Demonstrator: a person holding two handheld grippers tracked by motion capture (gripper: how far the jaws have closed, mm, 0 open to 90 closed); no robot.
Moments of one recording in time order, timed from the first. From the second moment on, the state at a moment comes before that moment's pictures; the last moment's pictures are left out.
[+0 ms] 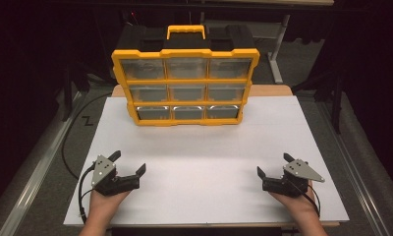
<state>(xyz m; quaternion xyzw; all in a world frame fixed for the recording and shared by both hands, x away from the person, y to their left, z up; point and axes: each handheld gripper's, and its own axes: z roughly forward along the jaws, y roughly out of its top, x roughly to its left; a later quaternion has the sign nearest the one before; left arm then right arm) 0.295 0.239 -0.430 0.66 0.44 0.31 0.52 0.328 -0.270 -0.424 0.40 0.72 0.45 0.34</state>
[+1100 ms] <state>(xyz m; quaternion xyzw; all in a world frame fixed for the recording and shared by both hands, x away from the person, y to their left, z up) 0.297 0.237 -0.433 0.67 0.44 0.31 0.52 0.358 -0.245 -0.417 0.41 0.70 0.47 0.34</state>
